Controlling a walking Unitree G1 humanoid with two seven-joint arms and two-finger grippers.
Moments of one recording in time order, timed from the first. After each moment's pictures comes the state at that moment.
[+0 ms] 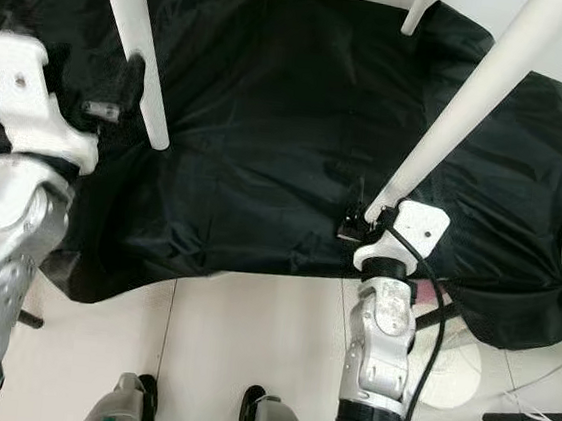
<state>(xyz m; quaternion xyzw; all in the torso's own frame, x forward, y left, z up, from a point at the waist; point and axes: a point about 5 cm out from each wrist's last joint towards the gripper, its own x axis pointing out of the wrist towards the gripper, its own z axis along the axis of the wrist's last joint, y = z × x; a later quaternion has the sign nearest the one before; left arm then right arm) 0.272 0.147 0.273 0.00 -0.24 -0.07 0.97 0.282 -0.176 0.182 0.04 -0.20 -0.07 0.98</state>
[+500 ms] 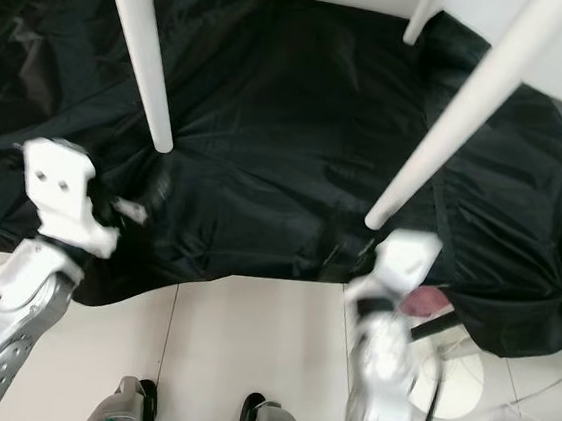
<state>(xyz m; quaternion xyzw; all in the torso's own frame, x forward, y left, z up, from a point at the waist) 0.239 0.123 0.218 0.04 -0.18 -0.26 0.95 0.252 -0.145 0.142 0.03 -0.13 0.09 0.99</state>
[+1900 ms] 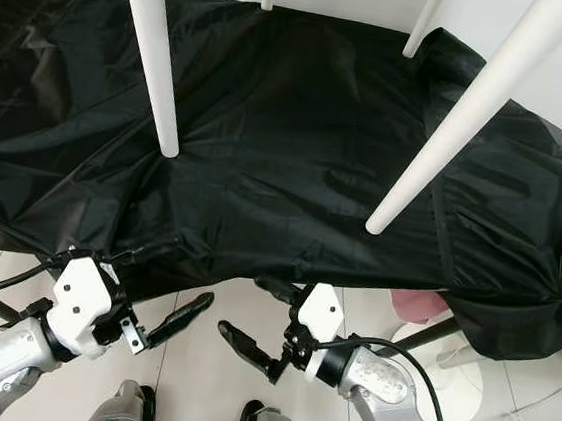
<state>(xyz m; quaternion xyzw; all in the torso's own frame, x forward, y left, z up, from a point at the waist) 0.193 0.132 0.162 0.13 -0.13 -0.44 0.88 0.216 -0.127 0.122 -0.08 -0.01 0.52 0.85</state>
